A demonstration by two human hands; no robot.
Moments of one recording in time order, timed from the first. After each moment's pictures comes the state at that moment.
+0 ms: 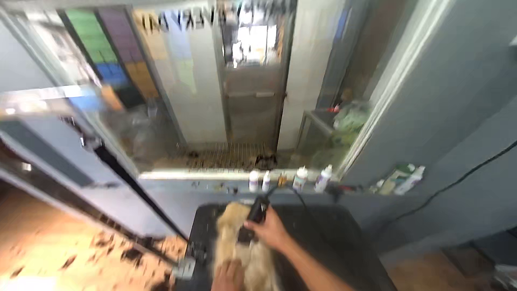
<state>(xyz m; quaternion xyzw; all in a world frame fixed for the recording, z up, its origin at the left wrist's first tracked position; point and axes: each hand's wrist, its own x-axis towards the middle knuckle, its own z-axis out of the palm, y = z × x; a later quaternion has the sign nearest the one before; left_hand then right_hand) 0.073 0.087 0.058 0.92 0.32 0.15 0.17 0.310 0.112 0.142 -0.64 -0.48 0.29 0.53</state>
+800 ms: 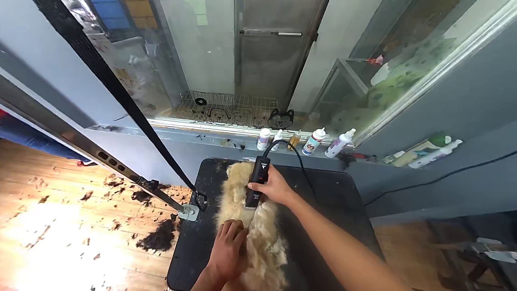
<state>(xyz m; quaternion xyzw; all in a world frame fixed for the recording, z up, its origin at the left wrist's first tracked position) 0.059 0.067 0.024 0.90 0.29 0.29 0.13 0.315 0.125 0.123 -0.65 -0.53 0.38 0.39</state>
